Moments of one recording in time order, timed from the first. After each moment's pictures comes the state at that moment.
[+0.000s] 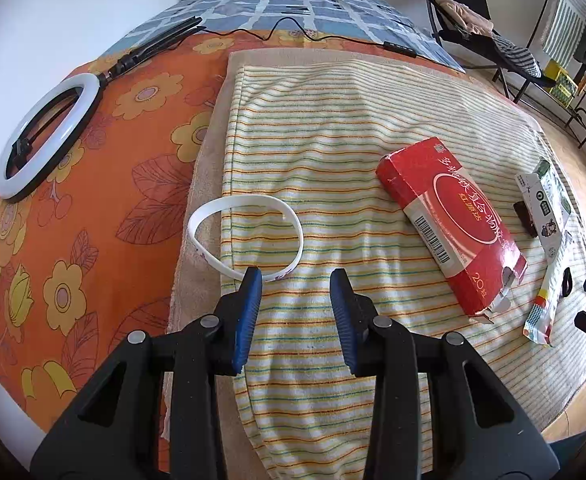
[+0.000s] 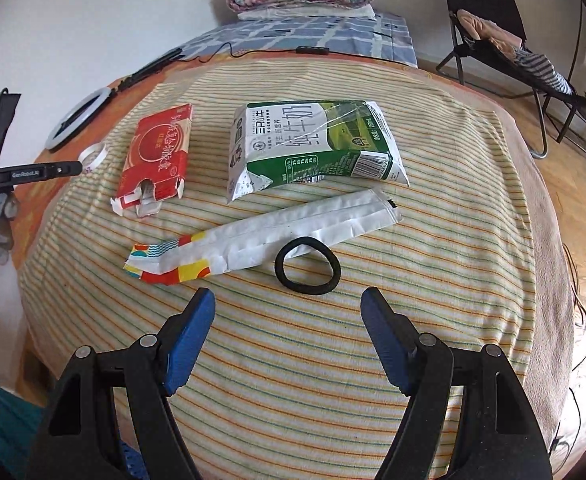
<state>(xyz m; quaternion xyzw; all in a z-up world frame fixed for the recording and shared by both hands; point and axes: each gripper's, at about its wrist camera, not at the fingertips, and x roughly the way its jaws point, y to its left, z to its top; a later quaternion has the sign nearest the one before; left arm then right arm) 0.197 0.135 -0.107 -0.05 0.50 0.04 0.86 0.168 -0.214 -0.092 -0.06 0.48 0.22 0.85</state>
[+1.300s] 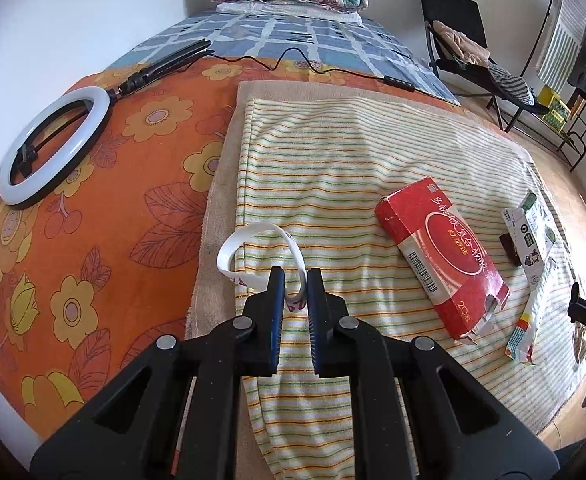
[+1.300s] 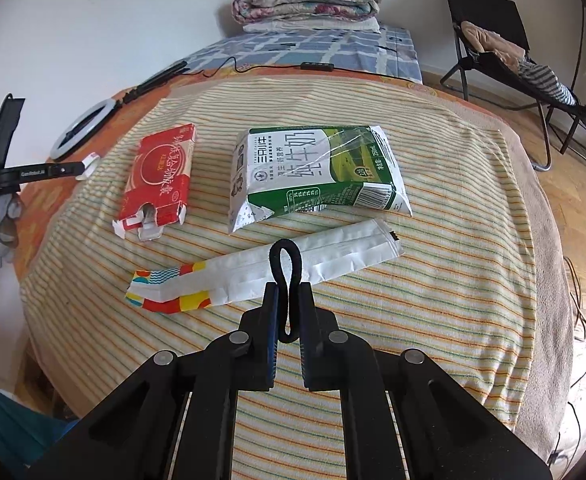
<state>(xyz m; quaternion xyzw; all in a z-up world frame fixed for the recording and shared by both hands) 0.188 0.150 -0.080 -0.08 0.46 0.02 0.88 0.176 -0.213 -0.081 -0.05 0.46 0.23 0.86</state>
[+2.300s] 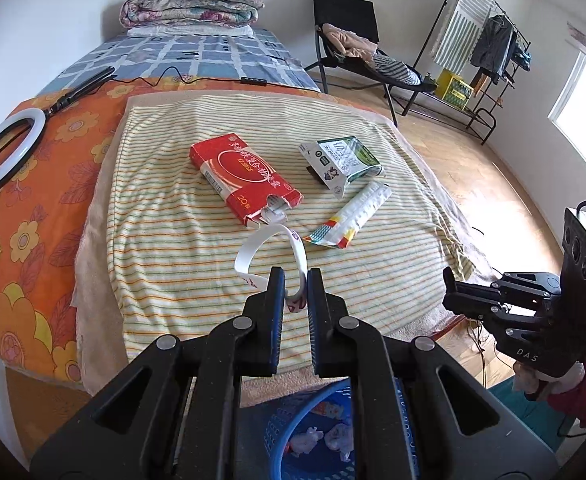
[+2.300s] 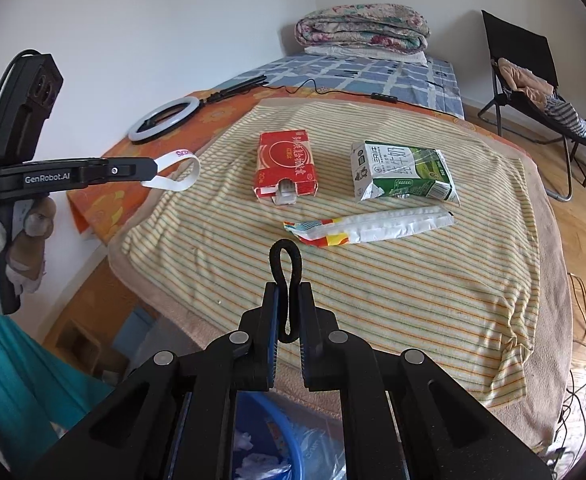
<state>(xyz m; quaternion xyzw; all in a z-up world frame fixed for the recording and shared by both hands) 0.034 0.029 -0.015 -0.09 0.43 -0.13 0.89 0.051 -0.193 -0.030 -0.06 0.42 0.30 0.85</state>
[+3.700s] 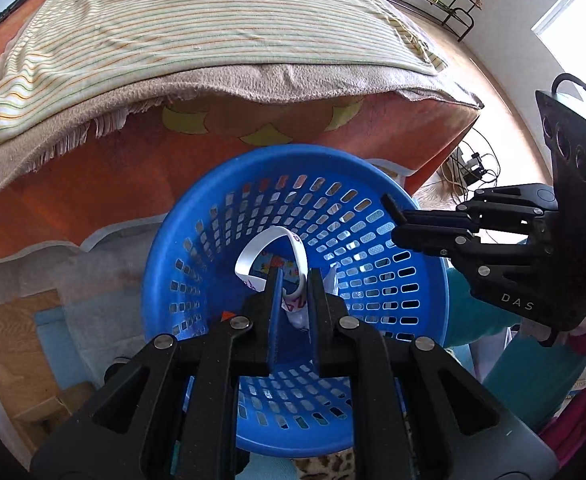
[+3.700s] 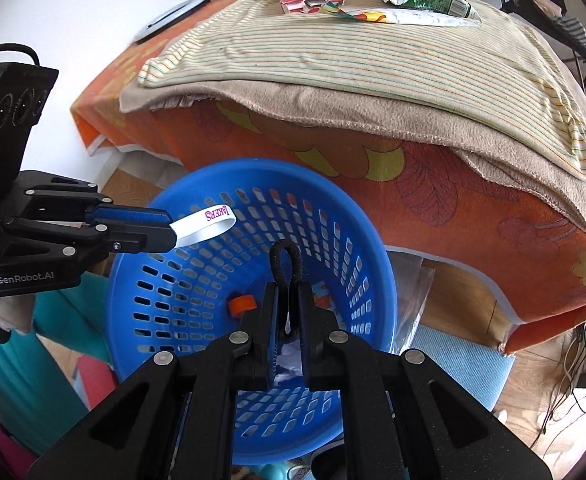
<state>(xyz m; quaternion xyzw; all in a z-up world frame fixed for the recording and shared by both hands) -0.087 -0.056 -0.155 -0.04 0.58 -0.20 0.79 -0.063 -0.202 -0.143 -0.06 0.55 0.29 0.78</state>
